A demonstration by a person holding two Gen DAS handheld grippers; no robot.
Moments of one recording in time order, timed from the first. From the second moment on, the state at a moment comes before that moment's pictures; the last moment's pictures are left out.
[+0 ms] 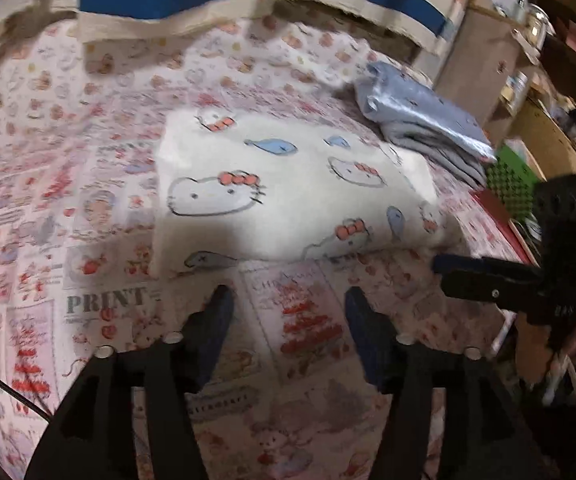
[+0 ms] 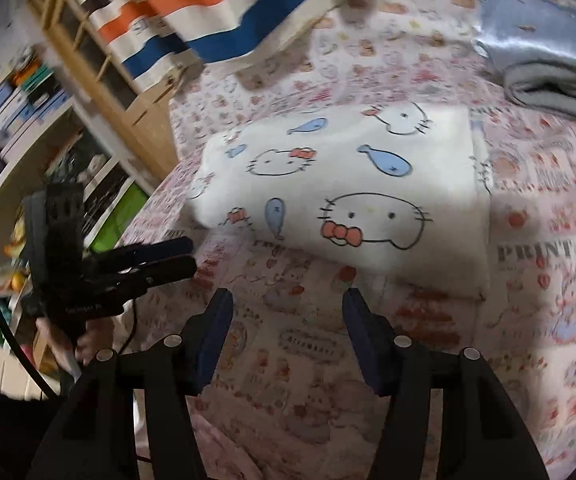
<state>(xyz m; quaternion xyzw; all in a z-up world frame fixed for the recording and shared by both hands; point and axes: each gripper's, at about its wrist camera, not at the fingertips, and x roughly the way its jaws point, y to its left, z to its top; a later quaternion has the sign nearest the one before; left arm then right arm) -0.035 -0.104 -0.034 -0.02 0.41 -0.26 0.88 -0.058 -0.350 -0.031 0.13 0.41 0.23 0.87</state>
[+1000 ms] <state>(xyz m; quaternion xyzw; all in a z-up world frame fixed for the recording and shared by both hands) 0.030 -0.094 -0.043 -0.25 0.37 -0.09 0.89 -0.026 -0.376 -0.043 0.39 0.33 0.07 0.86</state>
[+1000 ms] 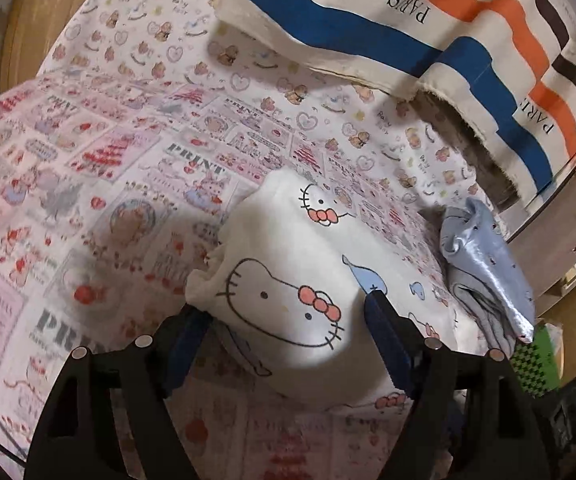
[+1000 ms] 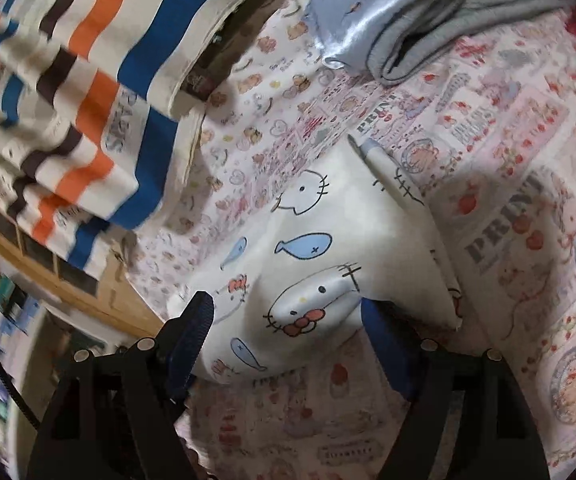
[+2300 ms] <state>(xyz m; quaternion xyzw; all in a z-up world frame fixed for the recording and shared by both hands) 0.030 -0.133 0.019 -0.04 0.30 -0.17 0.94 -0.002 -0.373 0.017 0.16 0.31 0.09 0.93</state>
